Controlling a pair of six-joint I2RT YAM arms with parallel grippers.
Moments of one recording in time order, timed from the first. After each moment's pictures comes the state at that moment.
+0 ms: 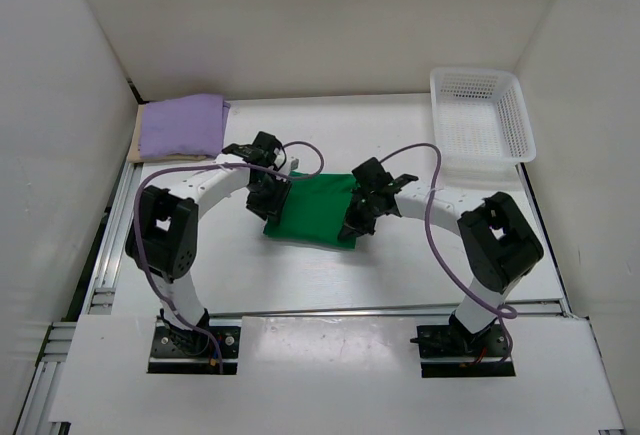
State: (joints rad) left arm -0.44 1.78 1.29 -0.83 0.15 0.00; right arm 0.65 1.71 1.05 -0.46 -0.29 0.94
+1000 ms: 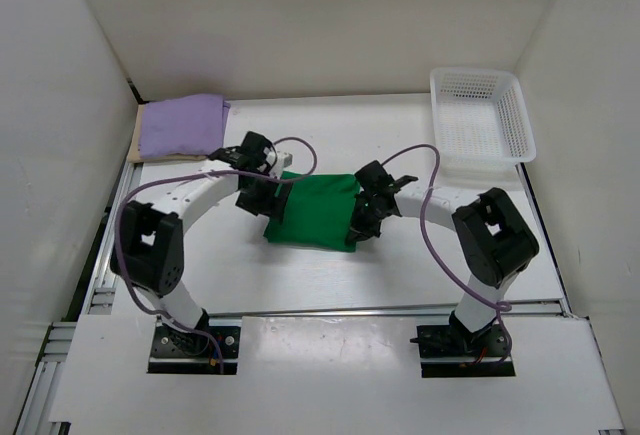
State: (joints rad) left arm -0.43 1.69 1.21 -0.79 0.12 0.00; right arm 0.63 1.75 1.01 -0.46 -0.27 0.87
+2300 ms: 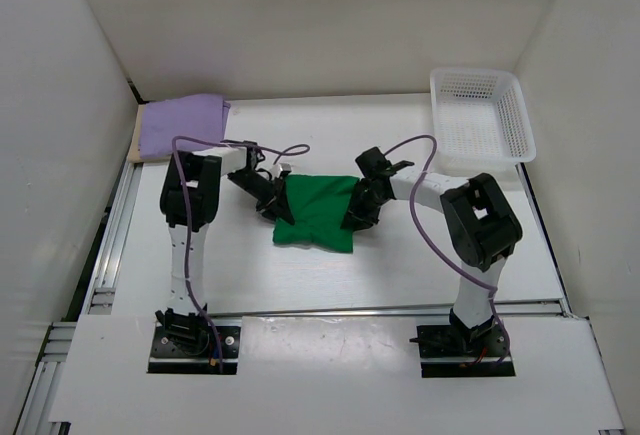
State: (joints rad) left arm -0.22 2.31 1.55 -1.00 0.92 -0.03; right arm 0.56 1.89 1.18 -0.53 -0.27 0.86
